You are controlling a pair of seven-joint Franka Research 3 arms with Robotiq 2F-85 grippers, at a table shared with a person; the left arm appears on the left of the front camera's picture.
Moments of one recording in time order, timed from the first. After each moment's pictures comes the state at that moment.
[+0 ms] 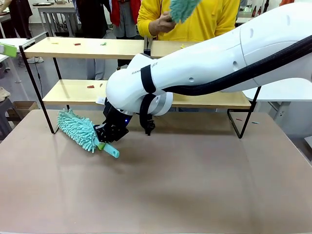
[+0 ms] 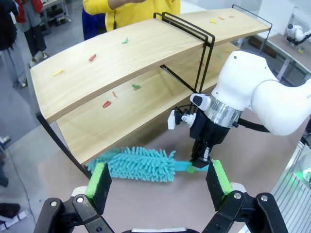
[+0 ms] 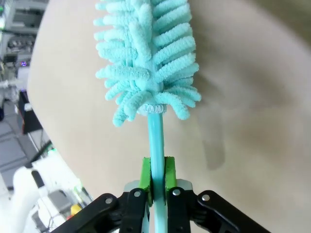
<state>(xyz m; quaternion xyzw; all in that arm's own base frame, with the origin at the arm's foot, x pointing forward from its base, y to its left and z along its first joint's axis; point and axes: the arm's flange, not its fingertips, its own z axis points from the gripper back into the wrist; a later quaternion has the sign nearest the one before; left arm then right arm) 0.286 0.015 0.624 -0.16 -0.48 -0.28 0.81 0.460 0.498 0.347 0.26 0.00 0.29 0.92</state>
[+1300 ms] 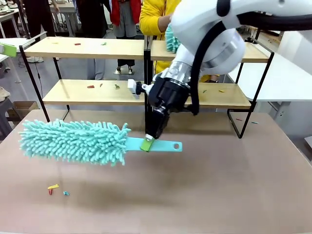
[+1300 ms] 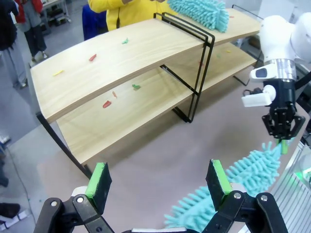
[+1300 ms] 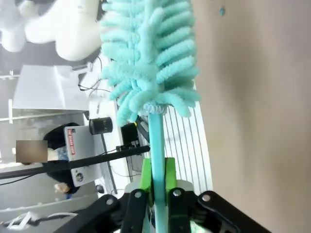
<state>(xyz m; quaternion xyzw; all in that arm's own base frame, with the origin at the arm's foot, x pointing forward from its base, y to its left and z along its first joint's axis) 0.286 0.015 0.625 -0.16 -0.48 -0.28 0.81 0.382 0.339 0.447 0.41 0.15 0.50 0.75</state>
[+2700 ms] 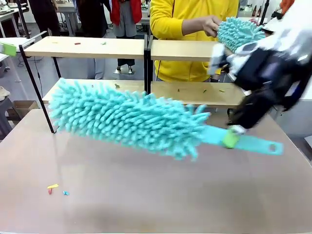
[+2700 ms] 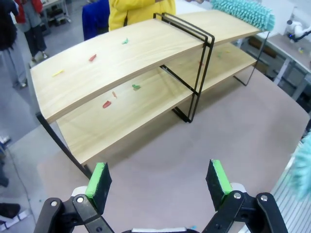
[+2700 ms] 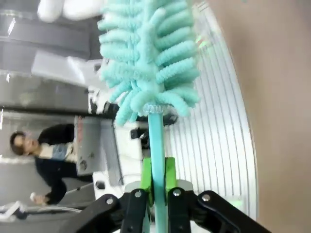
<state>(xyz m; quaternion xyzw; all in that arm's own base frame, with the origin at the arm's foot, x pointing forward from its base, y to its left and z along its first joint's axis) 0.286 0.014 0.625 -0.16 -0.48 -0.28 0.81 0.265 0.160 0.561 0.45 0.06 0.51 0.73</state>
